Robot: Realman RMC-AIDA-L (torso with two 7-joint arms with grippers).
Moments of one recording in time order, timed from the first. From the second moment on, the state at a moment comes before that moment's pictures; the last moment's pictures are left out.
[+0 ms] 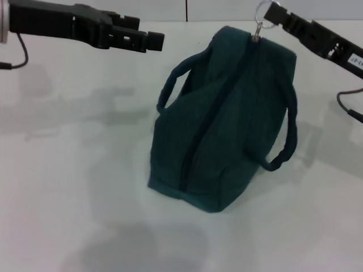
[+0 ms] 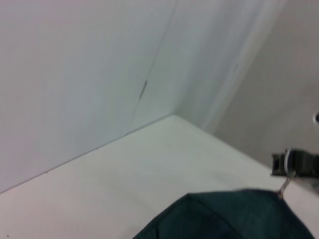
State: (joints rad) left arm -0.60 -2.01 0.85 1.25 1.95 1.71 -2.22; right arm 0.60 2.03 -1.14 -0.35 -0.99 -1.63 1.49
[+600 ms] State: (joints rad) left arm -0.61 -2.00 0.87 1.34 1.96 1.73 -2.35; right arm 0.64 2.03 -1.43 -0.36 -0.70 -1.54 1.41
